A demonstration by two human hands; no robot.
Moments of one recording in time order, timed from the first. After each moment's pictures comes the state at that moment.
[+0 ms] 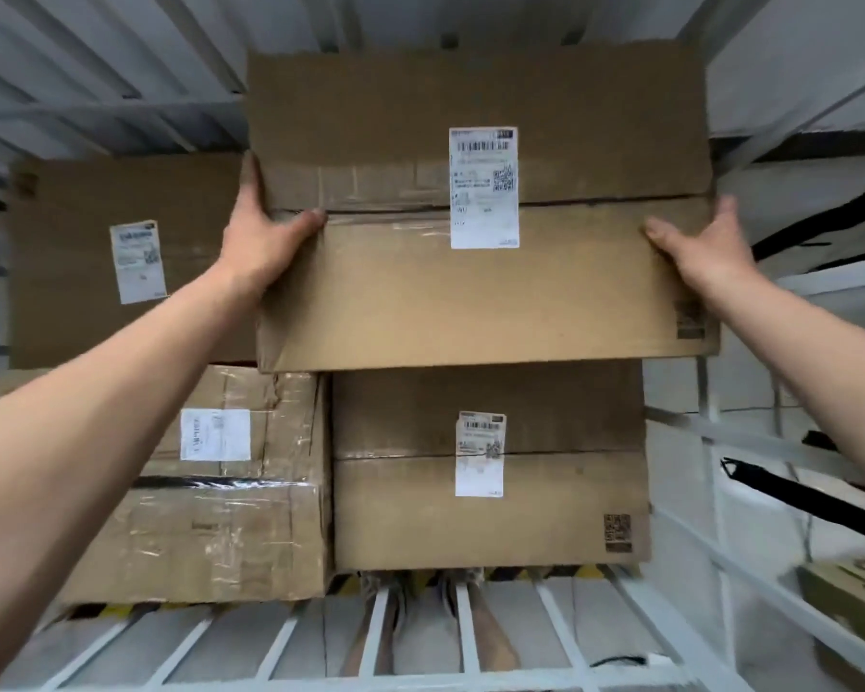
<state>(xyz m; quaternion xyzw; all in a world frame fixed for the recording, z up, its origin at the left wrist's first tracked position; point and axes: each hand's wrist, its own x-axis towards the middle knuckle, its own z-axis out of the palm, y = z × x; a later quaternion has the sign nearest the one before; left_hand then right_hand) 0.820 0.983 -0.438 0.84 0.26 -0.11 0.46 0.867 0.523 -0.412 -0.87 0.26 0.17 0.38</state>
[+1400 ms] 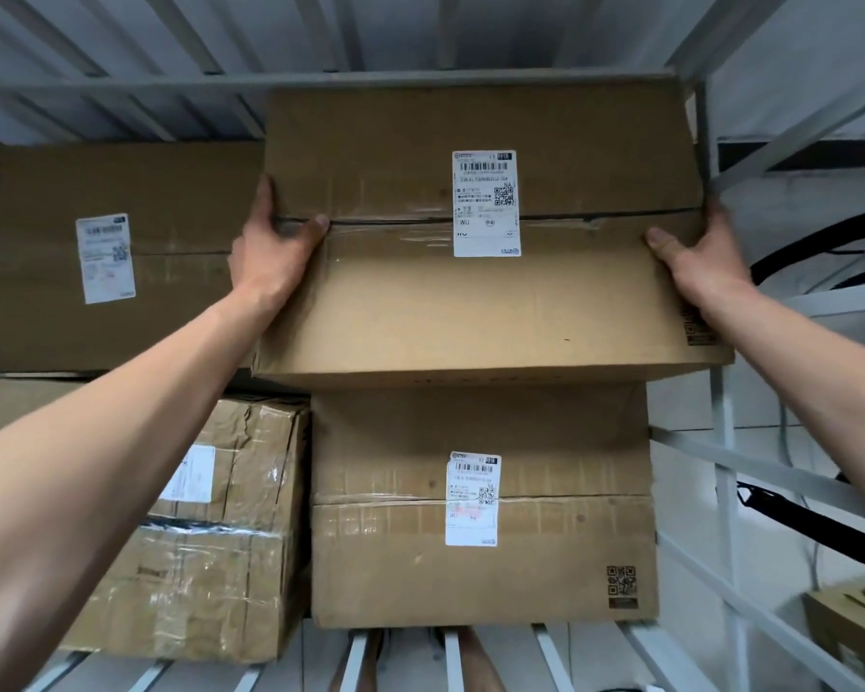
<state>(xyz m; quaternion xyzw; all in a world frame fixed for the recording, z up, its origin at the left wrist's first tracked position) 0.816 0.955 -0.488 0.87 0.30 -0.08 0.39 0.883 0.511 -0.467 -0.89 0.22 0.15 0.37</state>
